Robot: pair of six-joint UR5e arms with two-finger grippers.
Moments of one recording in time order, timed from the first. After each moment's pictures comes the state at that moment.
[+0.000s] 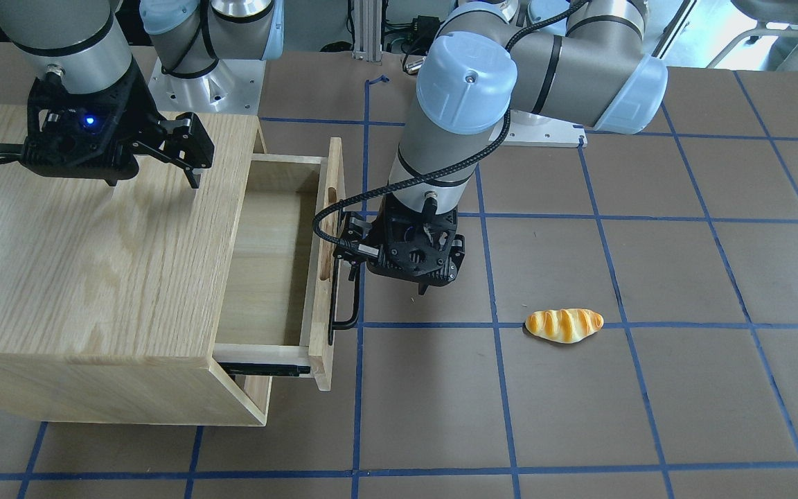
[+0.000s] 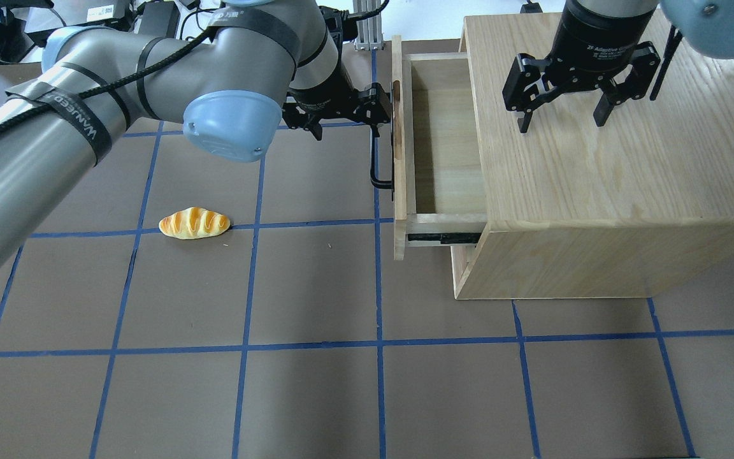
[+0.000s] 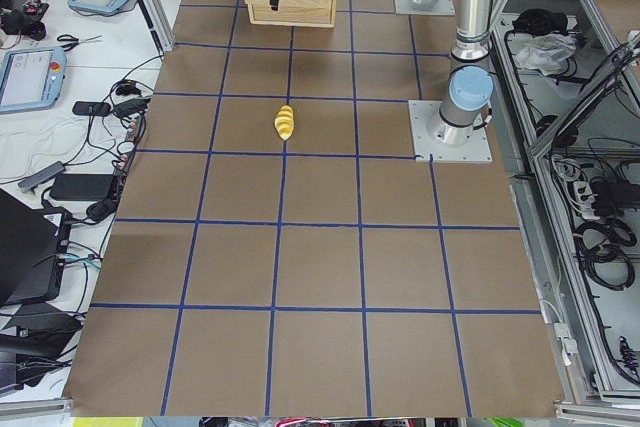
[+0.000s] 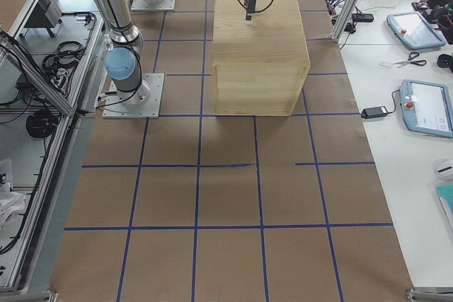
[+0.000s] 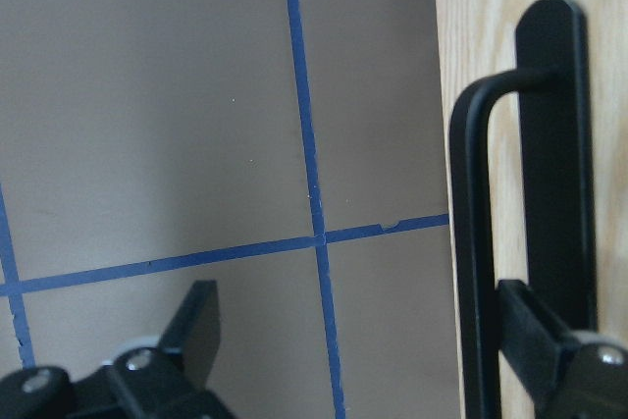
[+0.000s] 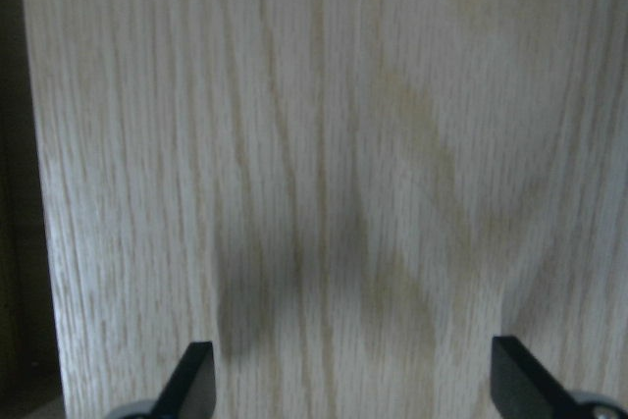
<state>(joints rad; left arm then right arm) -1.84 -1.88 -1.51 -1.14 1.43 -0.17 1.60 -1.49 1.43 -1.47 -1.61 0.02</state>
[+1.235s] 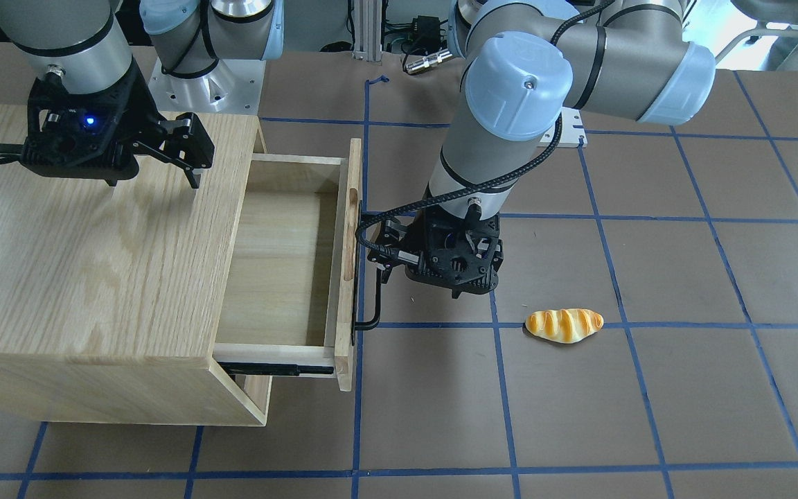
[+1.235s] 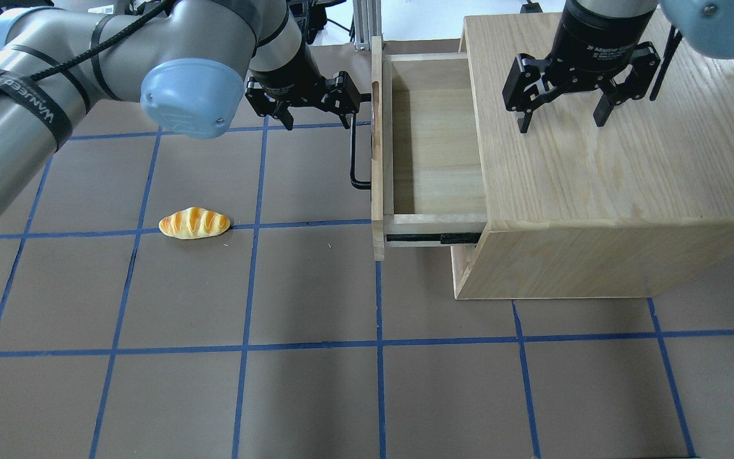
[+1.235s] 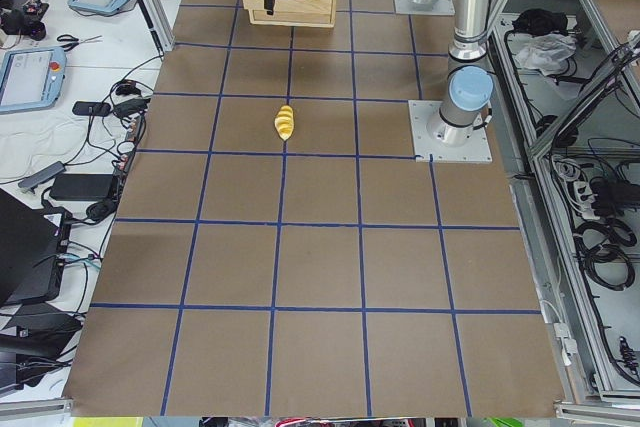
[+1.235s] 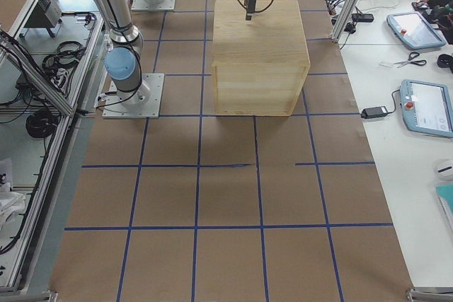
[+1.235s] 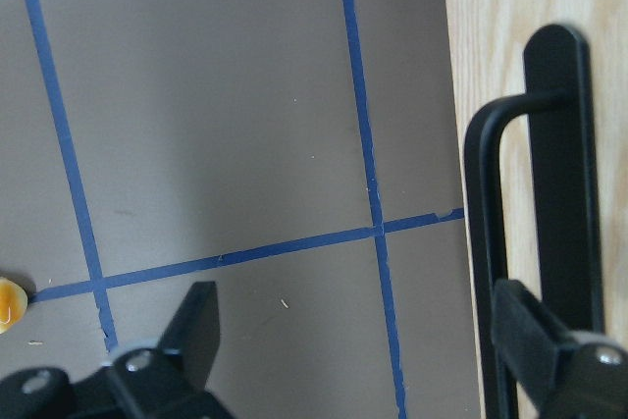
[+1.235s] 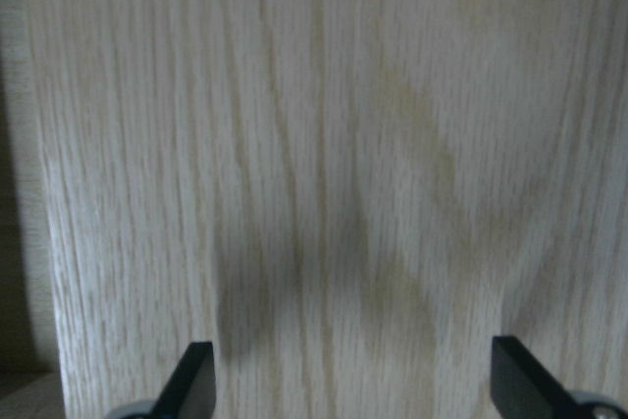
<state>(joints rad) -1.78 -1.87 -1.47 -1.23 1.43 -0.08 1.60 -1.49 1.43 -1.47 -1.61 0.02</state>
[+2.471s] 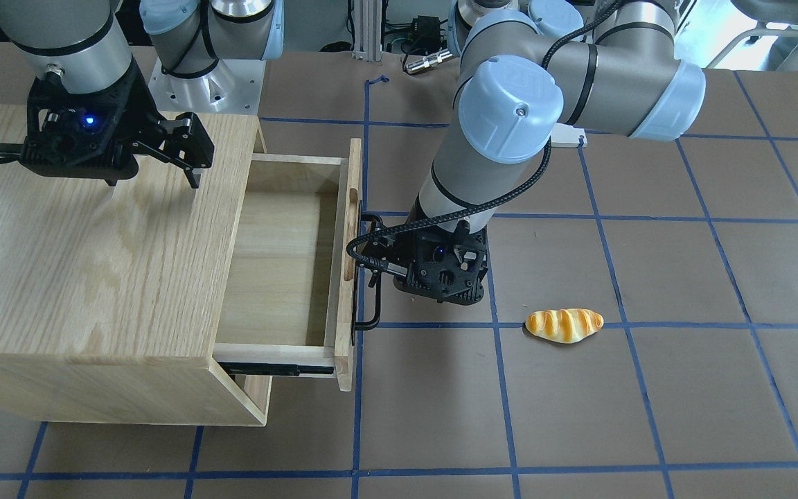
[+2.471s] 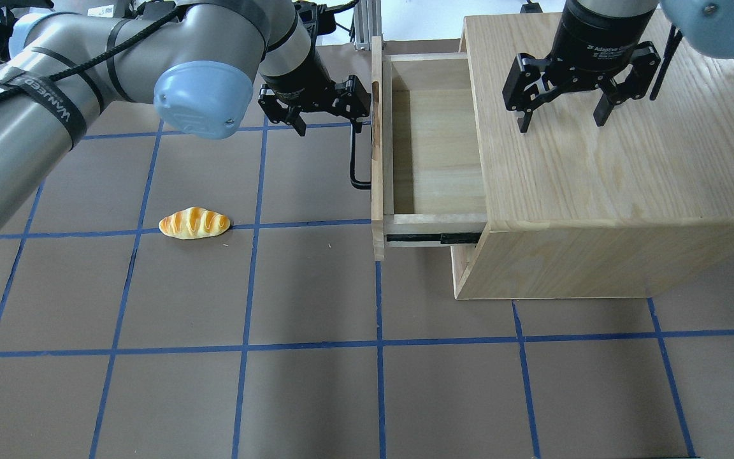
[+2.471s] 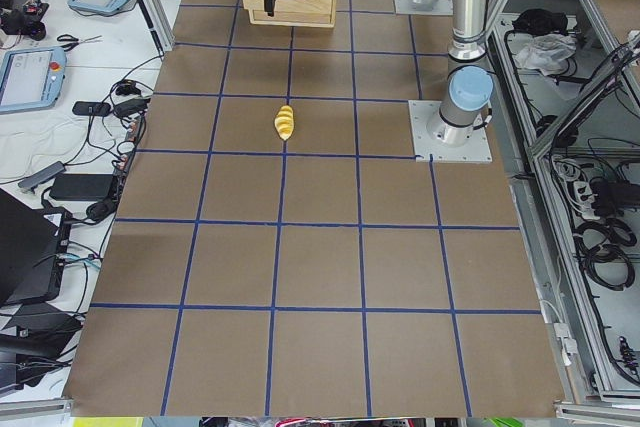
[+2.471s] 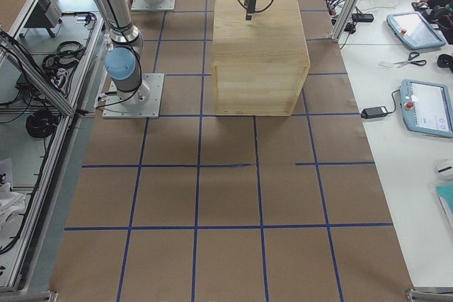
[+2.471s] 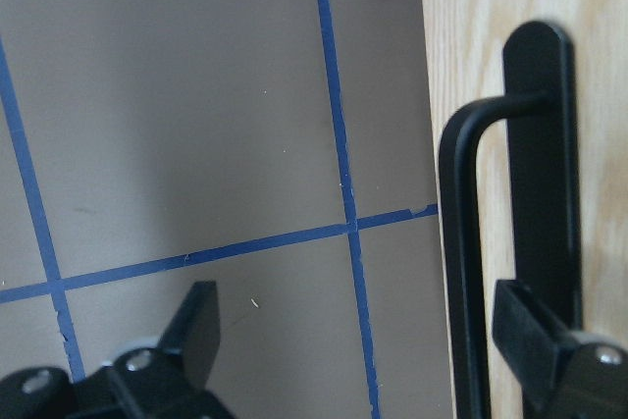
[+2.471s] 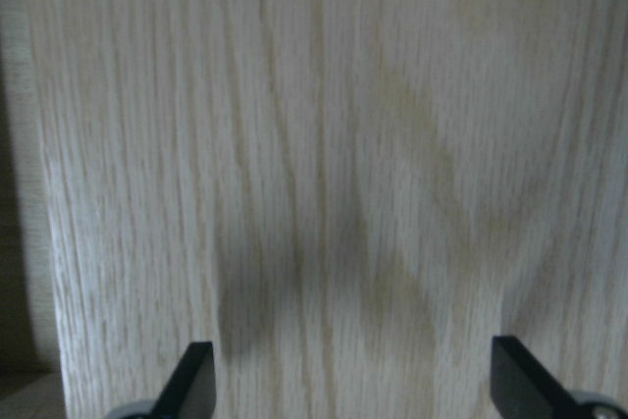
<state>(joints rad) -1.78 -1.90 -1.47 -1.22 1.38 -0.10 1.60 -1.49 1.43 -1.47 -1.61 0.02</state>
